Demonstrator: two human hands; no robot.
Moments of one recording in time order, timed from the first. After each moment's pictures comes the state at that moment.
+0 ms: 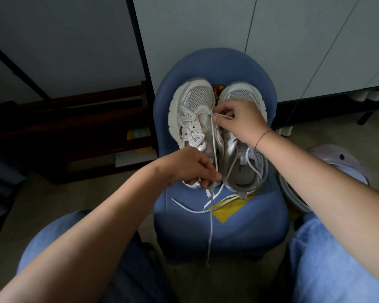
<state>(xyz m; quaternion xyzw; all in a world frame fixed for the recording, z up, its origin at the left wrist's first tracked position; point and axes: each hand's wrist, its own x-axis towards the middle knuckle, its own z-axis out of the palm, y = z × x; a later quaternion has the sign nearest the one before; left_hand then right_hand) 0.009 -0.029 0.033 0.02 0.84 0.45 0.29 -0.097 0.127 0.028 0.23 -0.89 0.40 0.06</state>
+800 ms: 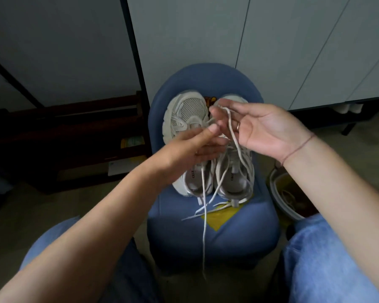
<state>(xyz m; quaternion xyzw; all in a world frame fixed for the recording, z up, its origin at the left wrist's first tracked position) -0.002 -0.015 0.050 0.02 0.63 0.76 0.16 -0.048 0.155 0.099 0.05 -0.41 0.85 -0.34</state>
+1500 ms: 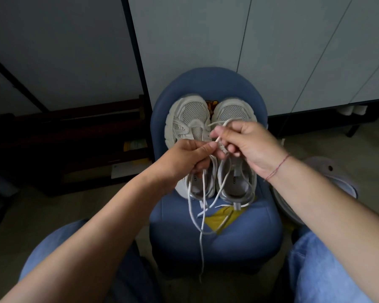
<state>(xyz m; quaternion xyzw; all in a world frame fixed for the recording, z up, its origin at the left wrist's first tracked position) 0.010 -0.021 0.051 0.07 0.72 0.67 0.14 -0.030 0.136 0.072 0.12 -0.72 0.68 -0.12</state>
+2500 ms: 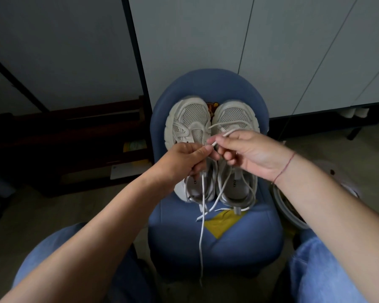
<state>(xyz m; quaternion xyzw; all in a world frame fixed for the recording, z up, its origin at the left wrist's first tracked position) 0.004 -0.023 0.044 0.03 0.74 0.66 0.12 -0.047 0.147 0.061 0.09 -0.65 0.70 -0.29</state>
